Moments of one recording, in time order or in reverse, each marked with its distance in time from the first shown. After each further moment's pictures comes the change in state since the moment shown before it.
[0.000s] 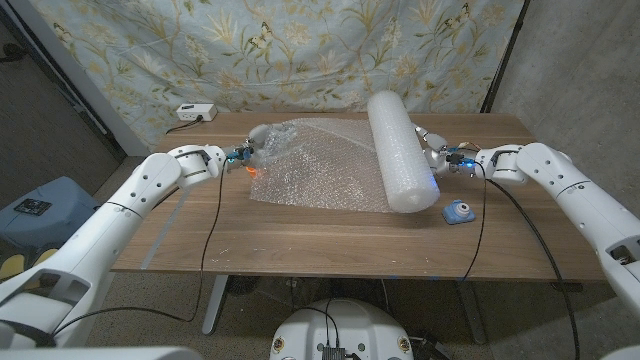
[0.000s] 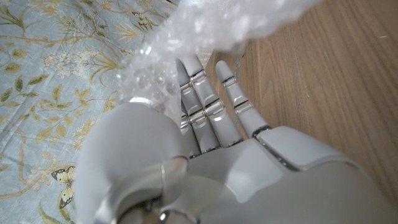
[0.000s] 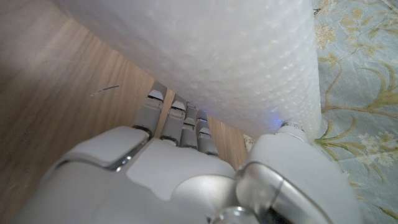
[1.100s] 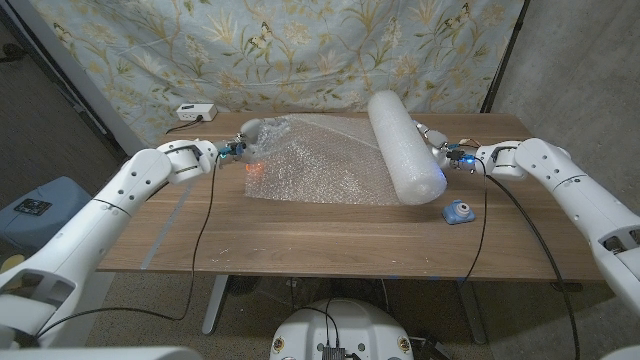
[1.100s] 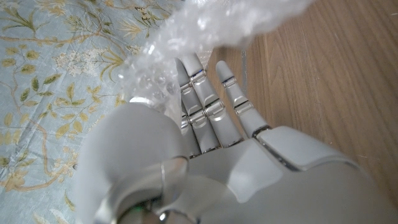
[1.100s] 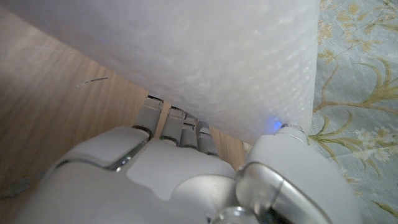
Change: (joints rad) left arm 0.000 0.061 -0.017 -0.040 -0.013 -0.011 0.024; left_hand 0.000 0.000 0.000 0.000 0.000 0.000 0.000 -0.008 -0.001 0.000 0.000 -0.008 0.002 0.000 0.000 0.000 0.000 -0.007 0.000 0.015 0.000; right arm 0.029 0.028 0.003 0.061 -0.040 0.018 0.043; right_hand -0.004 0.004 -0.014 0.003 0.015 -0.004 -0.004 0.000 -0.005 0.000 0.000 -0.011 0.006 0.000 0.000 0.000 -0.001 0.000 0.000 0.000 0.000
